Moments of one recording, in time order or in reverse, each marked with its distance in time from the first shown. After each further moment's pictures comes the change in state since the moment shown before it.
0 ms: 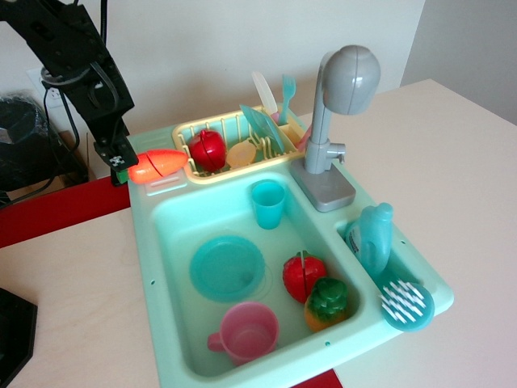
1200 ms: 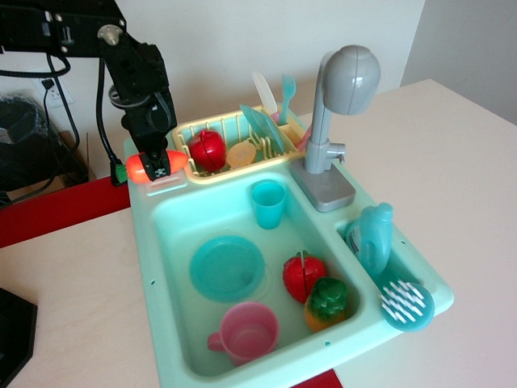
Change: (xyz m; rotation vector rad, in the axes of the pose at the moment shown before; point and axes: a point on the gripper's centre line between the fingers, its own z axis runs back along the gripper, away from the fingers) arm 0.023 0.003 -0.045 0.028 0.128 0.031
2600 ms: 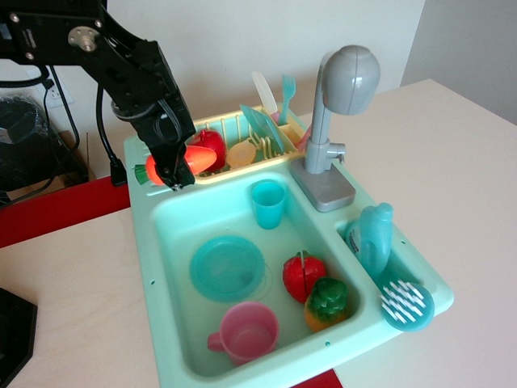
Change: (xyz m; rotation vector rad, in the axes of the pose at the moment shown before) arm 0.020 -0.054 0.035 -0.015 -0.222 -0.149
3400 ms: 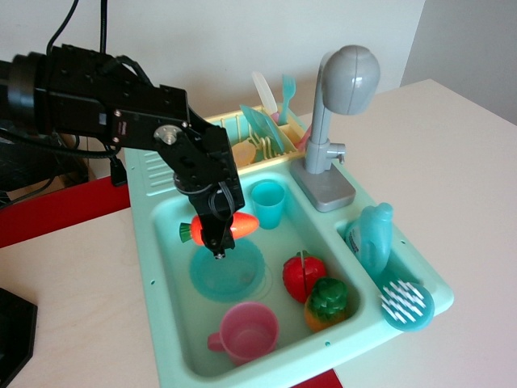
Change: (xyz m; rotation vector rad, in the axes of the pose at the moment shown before) arm 0.015 -0.059 -0.053 -0.096 0.052 -0.130
